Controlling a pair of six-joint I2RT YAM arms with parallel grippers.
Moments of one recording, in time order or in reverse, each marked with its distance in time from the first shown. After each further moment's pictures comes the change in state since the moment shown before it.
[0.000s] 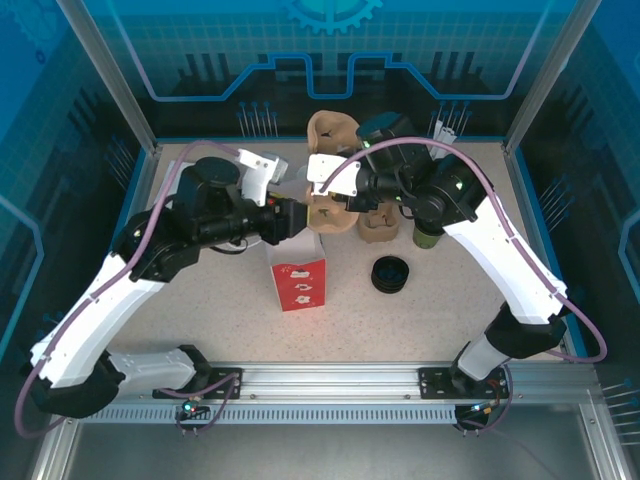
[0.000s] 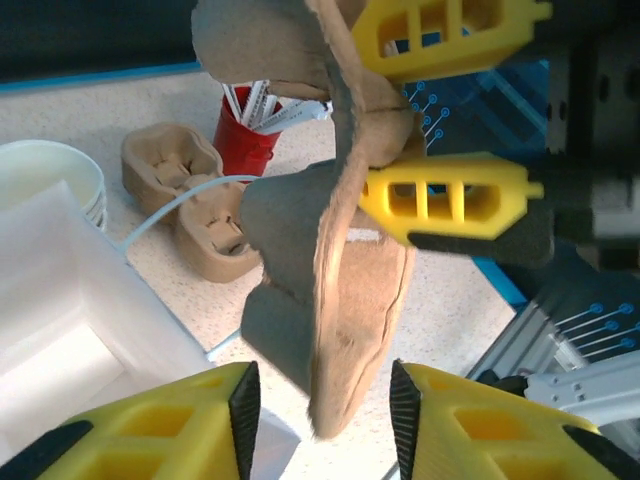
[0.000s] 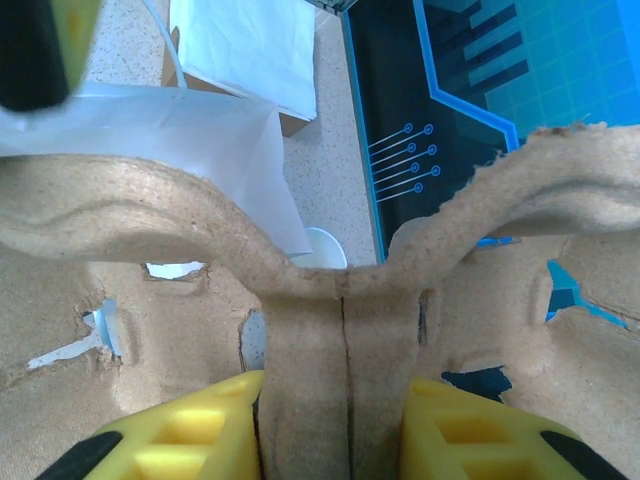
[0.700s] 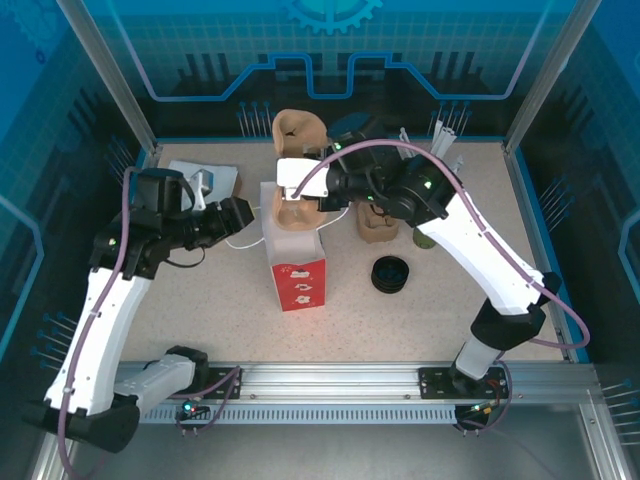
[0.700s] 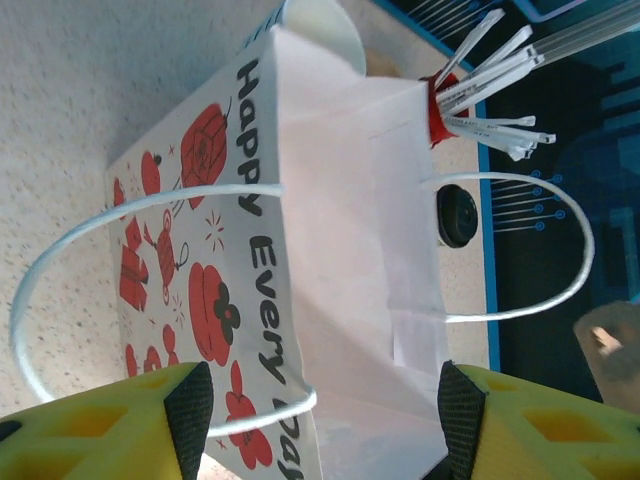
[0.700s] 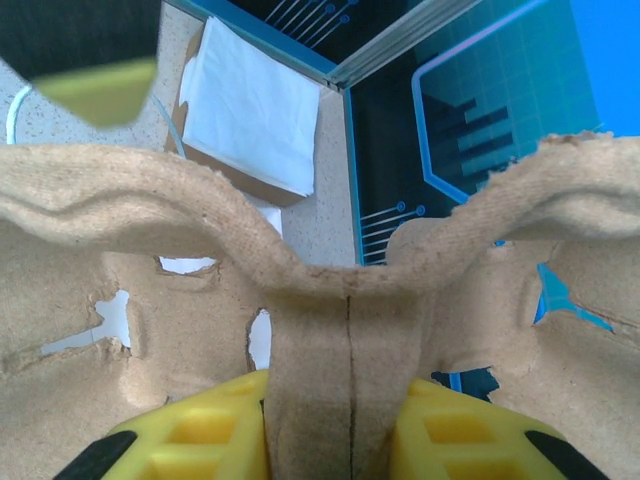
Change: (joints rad) left arm 0.560 -0.121 -0.286 -0.114 0.317 -0.276; right arm 0.079 0.098 0.051 0.122 -0.023 -0.062
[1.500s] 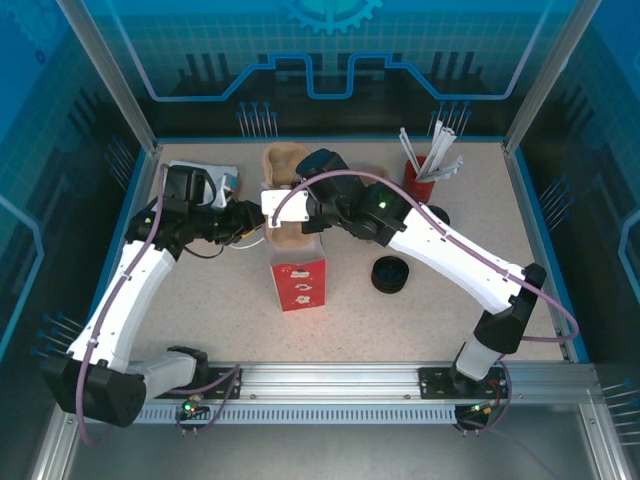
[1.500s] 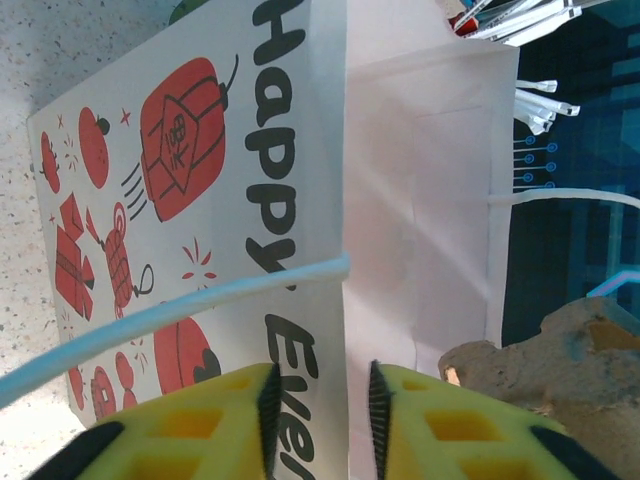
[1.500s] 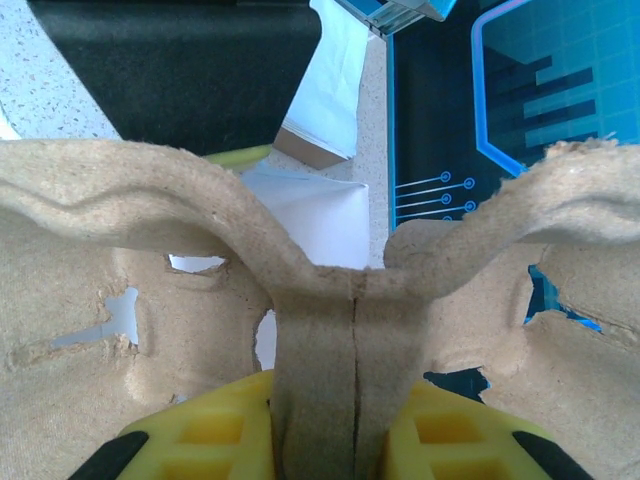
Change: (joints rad) left arm 0.014 0.126 -0.134 0.181 0.144 -0.024; right arm 0.048 -0.030 -0.344 0.223 0.114 -0.018
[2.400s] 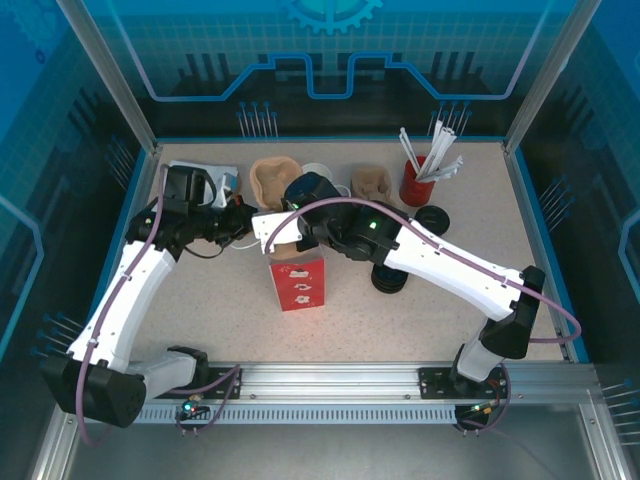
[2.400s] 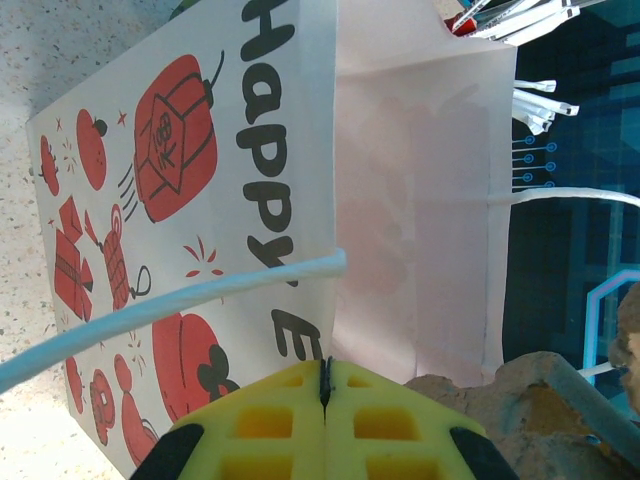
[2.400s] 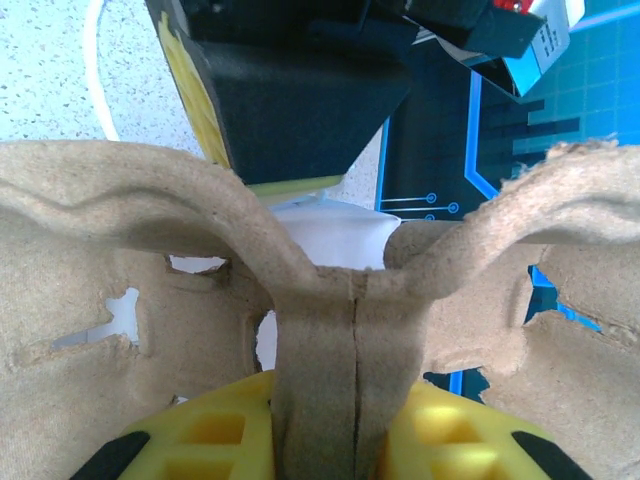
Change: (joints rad) left arm 0.000 -0.003 -0.007 0.011 0.000 -0.001; right arm 0.092 -0.028 -0.107 0.085 0.100 -0.101
